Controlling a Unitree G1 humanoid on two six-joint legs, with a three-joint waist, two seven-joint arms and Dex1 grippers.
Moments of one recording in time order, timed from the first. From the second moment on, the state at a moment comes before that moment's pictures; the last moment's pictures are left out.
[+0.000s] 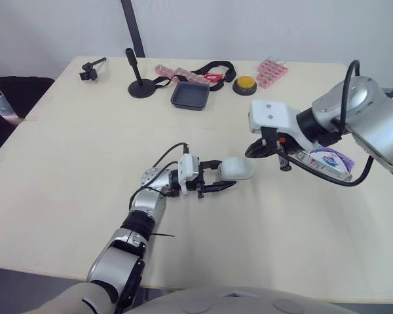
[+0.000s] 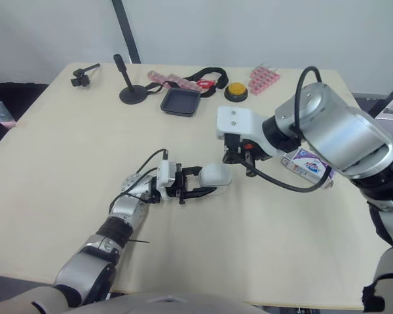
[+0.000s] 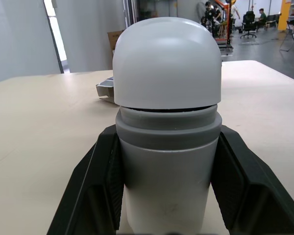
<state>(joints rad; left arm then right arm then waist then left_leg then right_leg) -0.48 0.06 -0.20 0.65 -0.28 -0.51 -1.30 -1.04 -0.93 0.53 -0.47 0.39 1.13 1.22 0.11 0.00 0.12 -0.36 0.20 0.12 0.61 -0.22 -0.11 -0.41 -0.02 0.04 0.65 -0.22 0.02</state>
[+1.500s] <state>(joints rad) -0.49 0.06 -0.20 0.66 -0.28 -0.52 -1.30 -1.04 -0.87 0.44 -0.50 0.47 1.23 1.13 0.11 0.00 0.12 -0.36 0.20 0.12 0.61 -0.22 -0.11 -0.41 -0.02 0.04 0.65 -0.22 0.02</state>
